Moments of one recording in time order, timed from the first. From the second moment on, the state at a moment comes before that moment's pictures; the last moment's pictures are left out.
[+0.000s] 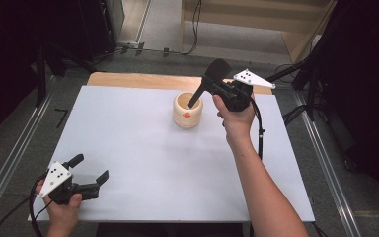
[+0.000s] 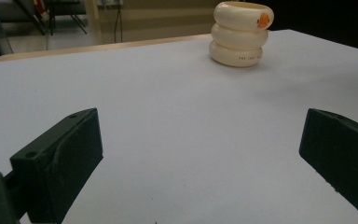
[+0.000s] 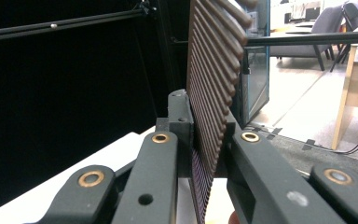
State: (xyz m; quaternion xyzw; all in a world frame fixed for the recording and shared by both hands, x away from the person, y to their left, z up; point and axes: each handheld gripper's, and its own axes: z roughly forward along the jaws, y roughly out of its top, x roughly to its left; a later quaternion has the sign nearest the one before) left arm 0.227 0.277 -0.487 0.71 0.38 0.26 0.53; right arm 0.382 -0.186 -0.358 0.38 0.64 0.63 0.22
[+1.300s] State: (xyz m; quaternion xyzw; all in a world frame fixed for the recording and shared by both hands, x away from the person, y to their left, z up) left arm 0.227 0.278 -0.487 0.71 0.38 0.26 0.53; right arm 0.422 -0.165 -0.414 0.44 0.66 0.58 0.19
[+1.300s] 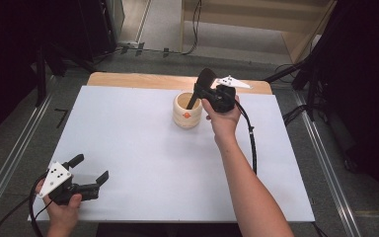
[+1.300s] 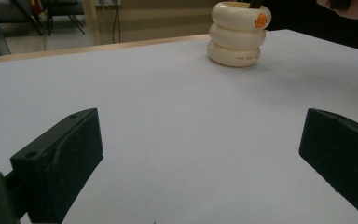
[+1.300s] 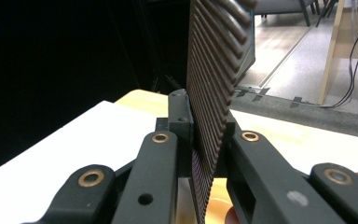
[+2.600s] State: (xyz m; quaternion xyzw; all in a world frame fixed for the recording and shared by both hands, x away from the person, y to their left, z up) left arm 0.227 0.278 -0.487 0.71 0.38 0.26 0.53; right arm 0.434 -0.166 -0.460 0.53 0.62 0.56 0.13
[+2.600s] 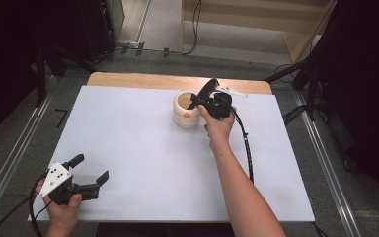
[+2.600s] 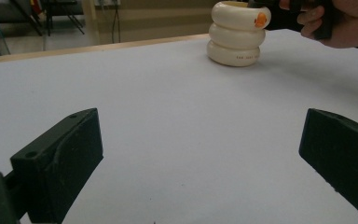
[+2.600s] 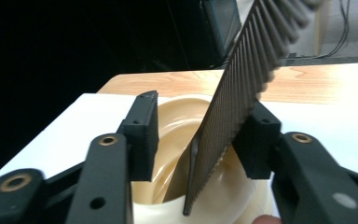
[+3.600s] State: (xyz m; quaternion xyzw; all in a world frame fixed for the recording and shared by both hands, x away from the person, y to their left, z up) left arm 0.227 0.277 -0.487 0.71 0.38 0.26 0.53; right arm 0.386 -0.181 -0.439 0.45 0.68 0.55 0.18
